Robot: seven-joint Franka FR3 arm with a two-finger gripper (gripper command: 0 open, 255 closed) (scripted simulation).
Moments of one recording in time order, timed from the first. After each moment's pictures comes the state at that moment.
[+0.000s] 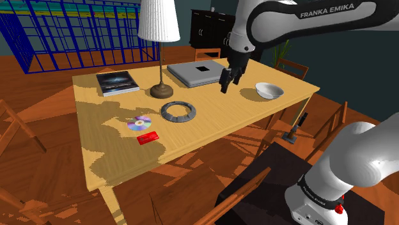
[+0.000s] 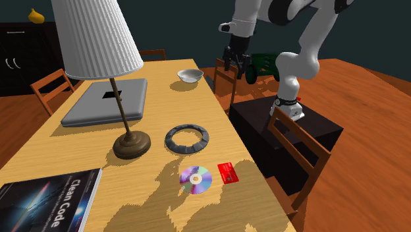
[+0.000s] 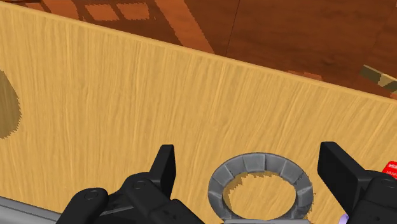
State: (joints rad) arm 0.02 -0.44 0.16 -2.31 -0.02 1.96 0.04
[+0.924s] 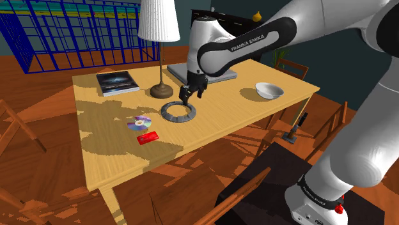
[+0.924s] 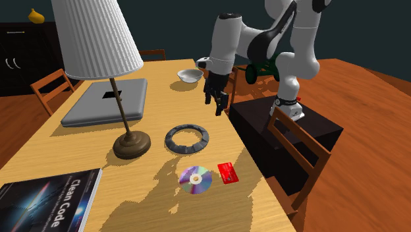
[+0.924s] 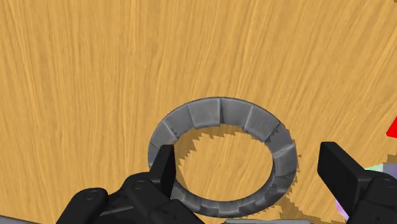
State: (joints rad) arm 0.04 0.06 0.26 -2.08 -0.12 2.24 0.27
